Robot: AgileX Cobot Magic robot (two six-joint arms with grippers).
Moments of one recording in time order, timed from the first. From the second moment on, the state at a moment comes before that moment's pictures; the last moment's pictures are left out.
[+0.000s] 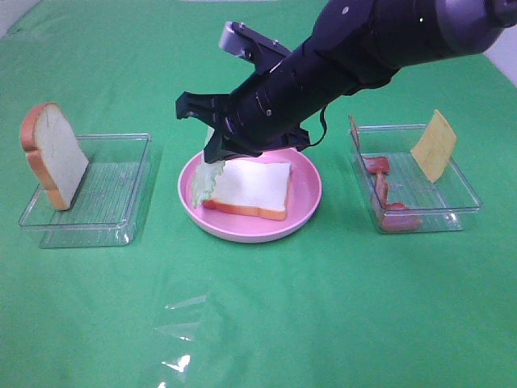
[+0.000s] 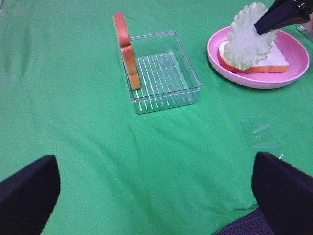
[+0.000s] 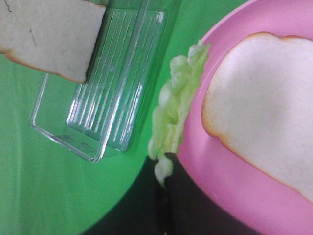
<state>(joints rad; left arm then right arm) 0.00 0.00 -0.52 -0.19 1.08 0.17 0.58 1.99 -1.33 0.73 0.40 -0.23</state>
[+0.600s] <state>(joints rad) 0.00 0.00 -0.52 -0.19 1.08 0.17 0.56 2.07 -1.33 0.54 0.31 -0.26</state>
